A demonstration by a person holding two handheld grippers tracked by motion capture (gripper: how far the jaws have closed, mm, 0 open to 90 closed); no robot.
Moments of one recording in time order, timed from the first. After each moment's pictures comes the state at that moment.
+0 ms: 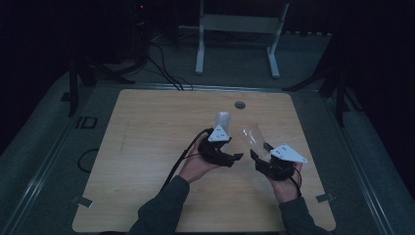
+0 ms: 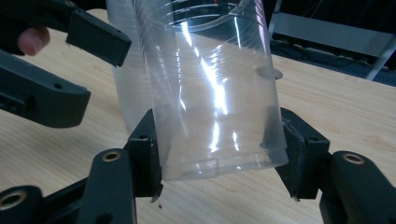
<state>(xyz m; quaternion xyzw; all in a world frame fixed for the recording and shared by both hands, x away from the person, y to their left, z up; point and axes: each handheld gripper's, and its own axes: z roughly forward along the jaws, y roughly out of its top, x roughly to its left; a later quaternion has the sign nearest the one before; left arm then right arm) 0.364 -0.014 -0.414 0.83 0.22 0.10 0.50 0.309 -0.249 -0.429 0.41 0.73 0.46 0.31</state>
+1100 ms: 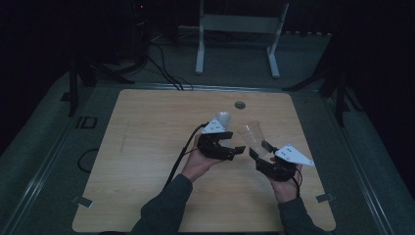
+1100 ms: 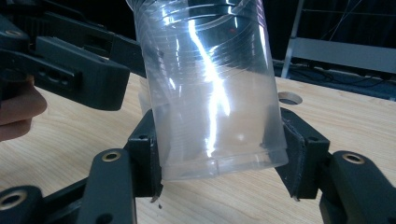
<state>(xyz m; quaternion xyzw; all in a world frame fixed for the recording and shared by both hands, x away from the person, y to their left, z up) 0.371 -0.009 -0.404 0.79 0.26 0.05 0.56 0.305 -0.253 -0.426 0.38 0.70 0.53 0.29</state>
